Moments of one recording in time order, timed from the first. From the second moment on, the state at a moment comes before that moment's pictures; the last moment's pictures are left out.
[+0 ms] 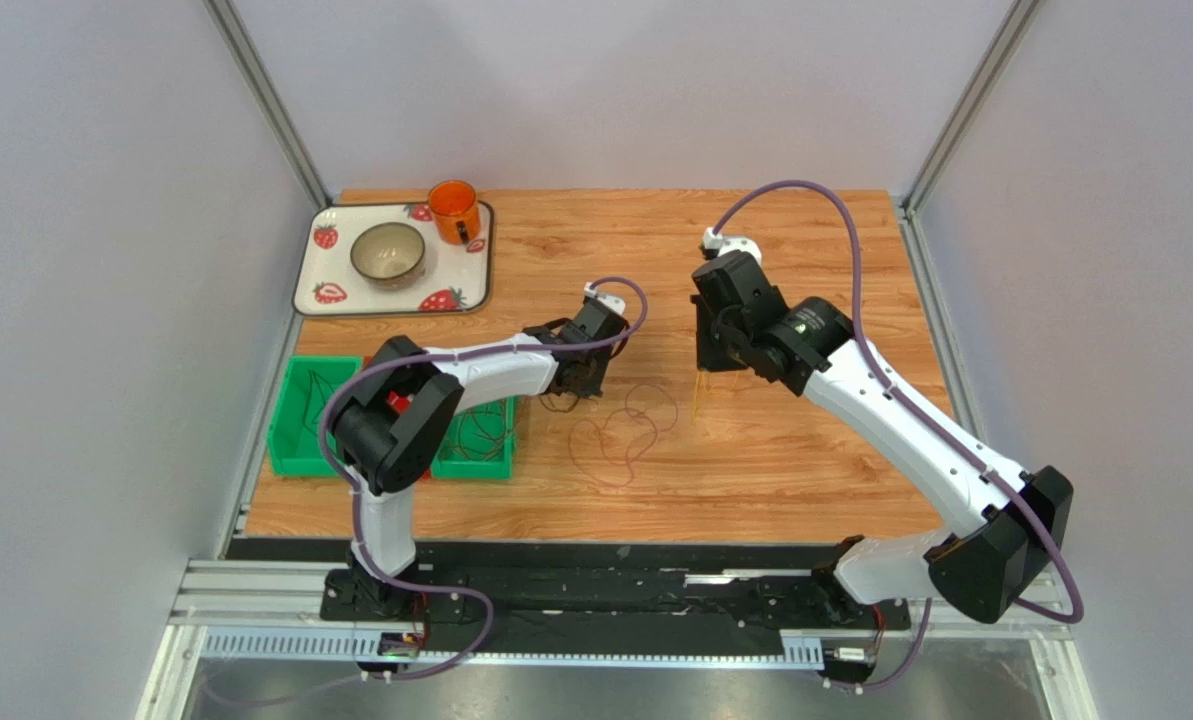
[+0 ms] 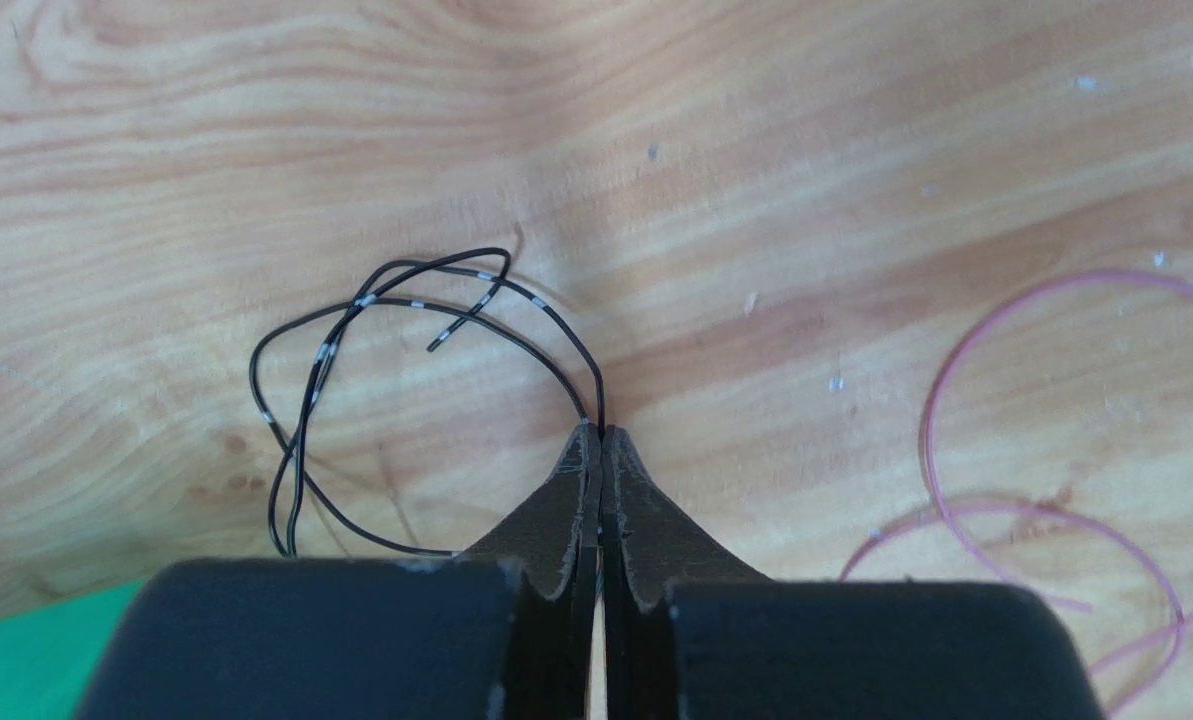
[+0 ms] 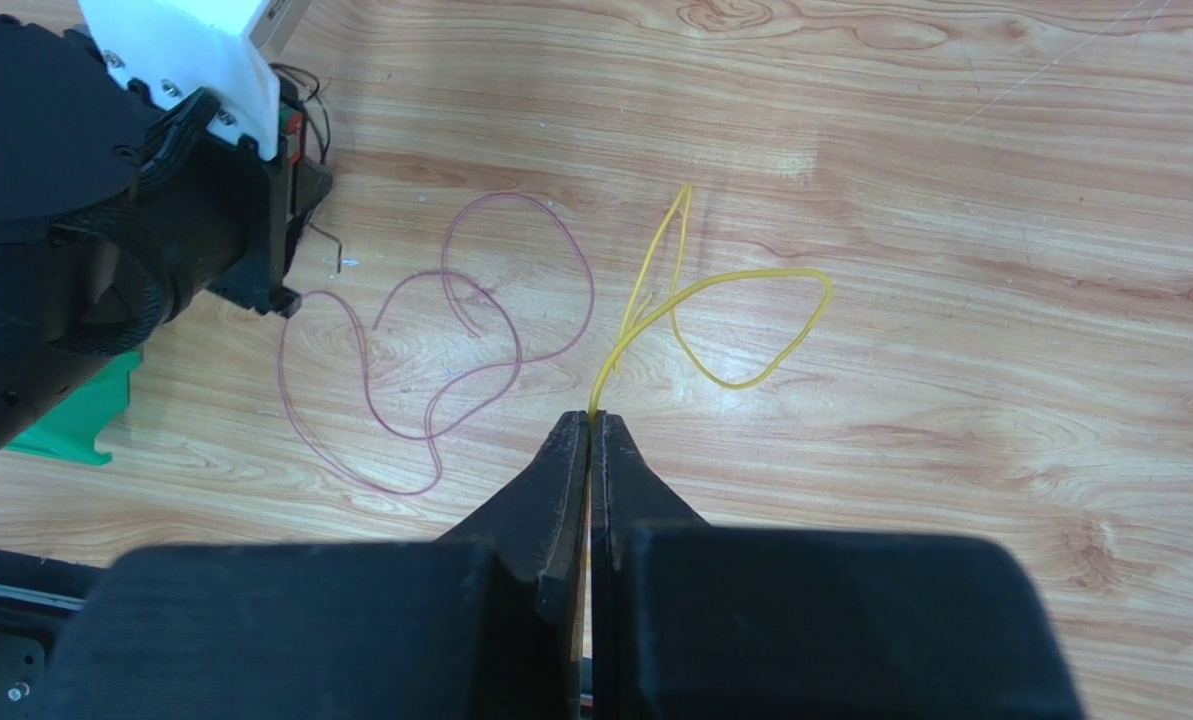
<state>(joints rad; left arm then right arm) -0.75 1.91 1.20 -0.29 -0.29 -0.31 0.67 1.34 1.34 -0.88 0.29 0.47</state>
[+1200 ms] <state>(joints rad) -0.22 0.86 1.09 -0.94 -0.54 -0.29 0.66 1.26 1.27 -0.79 0.19 0.49</state>
